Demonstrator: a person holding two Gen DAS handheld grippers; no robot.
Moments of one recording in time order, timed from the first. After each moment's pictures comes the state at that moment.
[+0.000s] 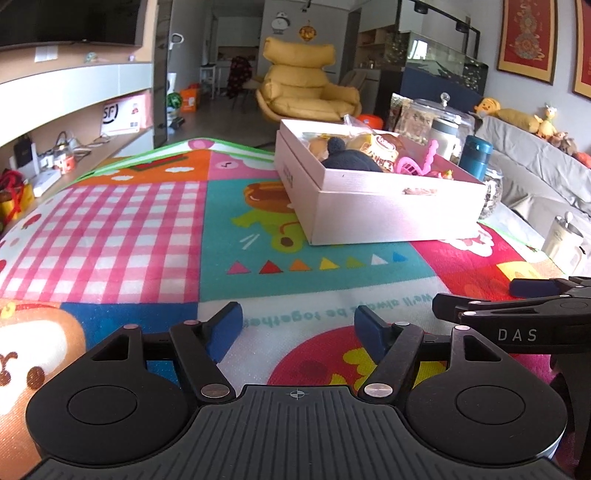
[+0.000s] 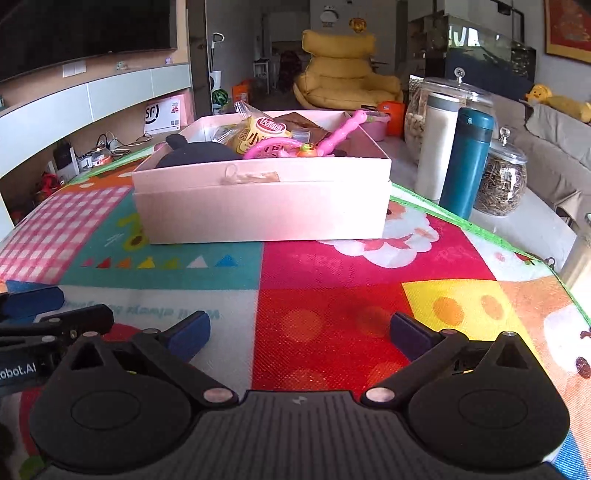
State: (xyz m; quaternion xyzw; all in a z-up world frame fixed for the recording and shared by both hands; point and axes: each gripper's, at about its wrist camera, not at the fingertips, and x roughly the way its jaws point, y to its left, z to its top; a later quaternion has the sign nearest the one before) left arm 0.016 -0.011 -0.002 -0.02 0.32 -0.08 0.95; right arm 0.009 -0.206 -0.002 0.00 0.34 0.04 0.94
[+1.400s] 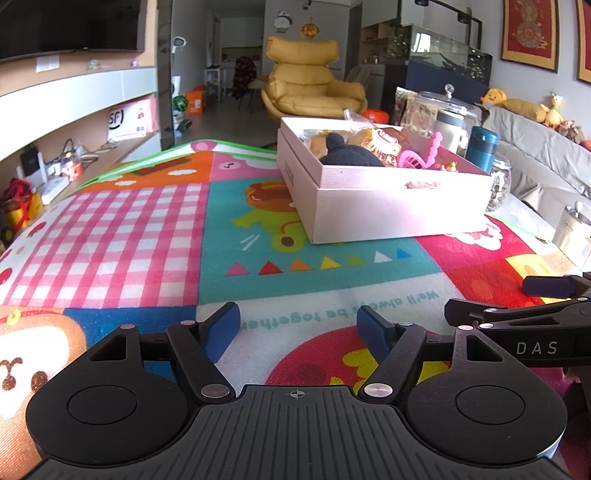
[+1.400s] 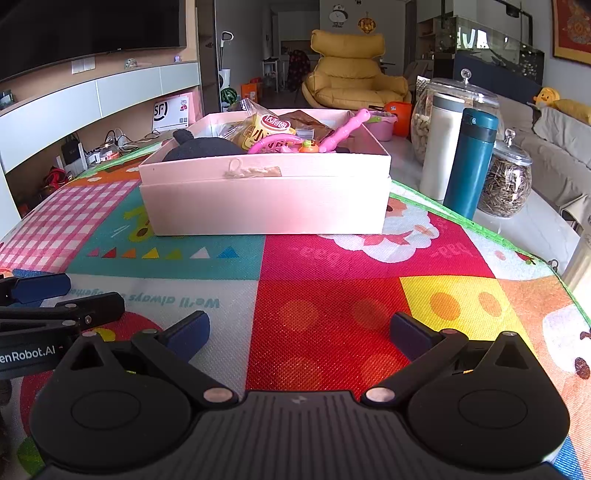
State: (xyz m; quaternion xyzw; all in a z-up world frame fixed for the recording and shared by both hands) left arm 0.018 -0.022 -0.002 0.00 0.32 -0.06 0.95; right arm 0.005 -0.212 -0.005 0.00 0.34 0.05 0.94
